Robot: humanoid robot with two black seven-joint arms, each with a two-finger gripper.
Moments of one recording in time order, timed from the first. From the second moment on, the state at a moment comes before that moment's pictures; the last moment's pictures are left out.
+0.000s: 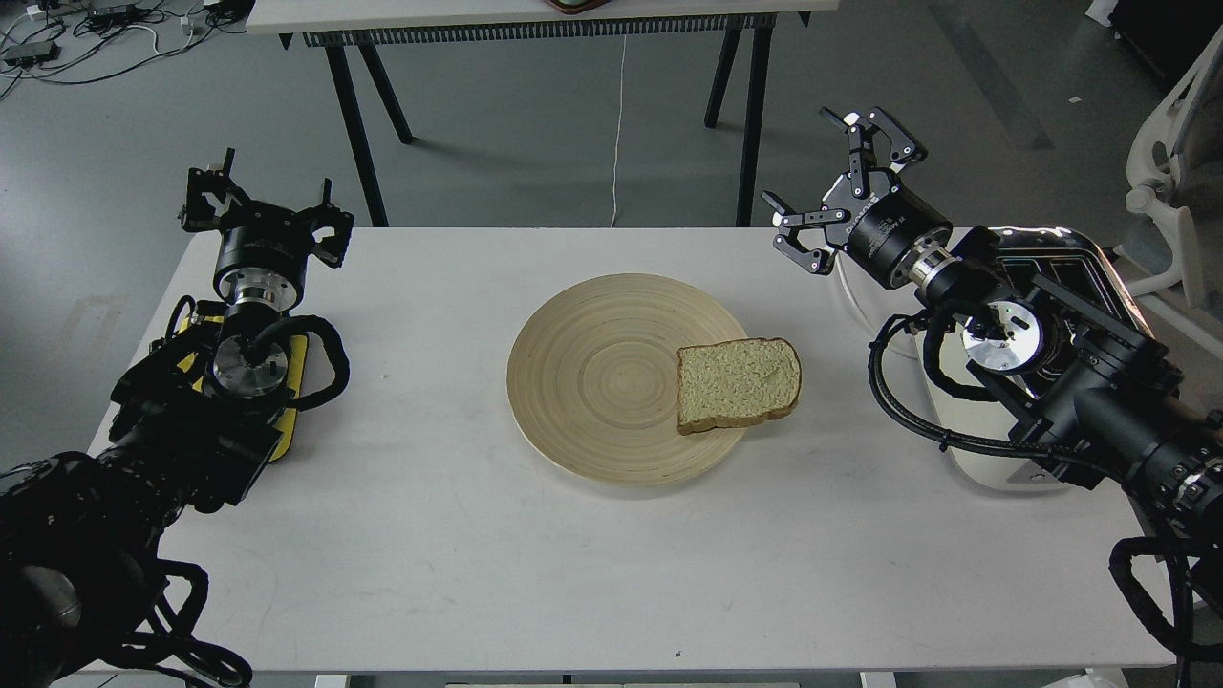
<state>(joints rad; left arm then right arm) -0.84 0.12 -0.53 -0.23 -0.67 -0.49 -0.39 0.87 -0.27 0.56 0.65 0.12 0.49 0.15</state>
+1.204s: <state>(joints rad) -0.84 0.12 -0.53 -0.23 -0.67 -0.49 -0.40 0.89 -0.27 0.47 0.78 -0.02 0.11 0.15</state>
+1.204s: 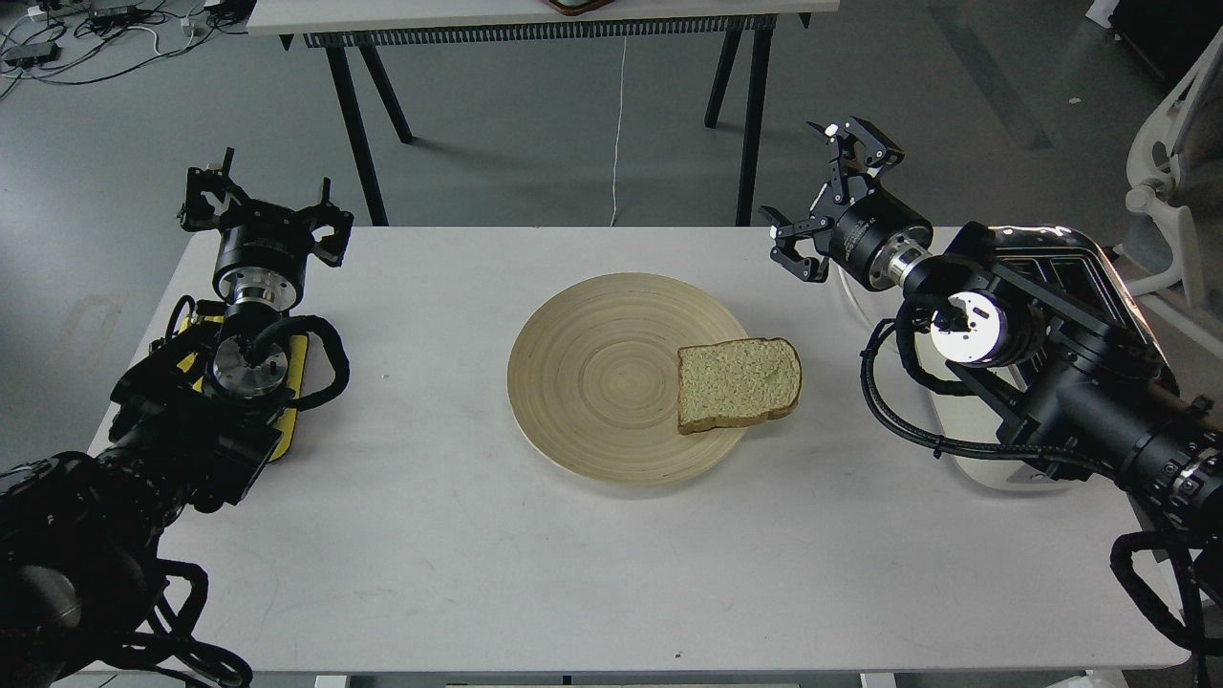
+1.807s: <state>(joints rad) -0.84 0.12 -0.53 -0.23 -0.67 -0.49 -0.40 0.75 -0.37 0.43 1.06 -0.23 -0.24 0.12</state>
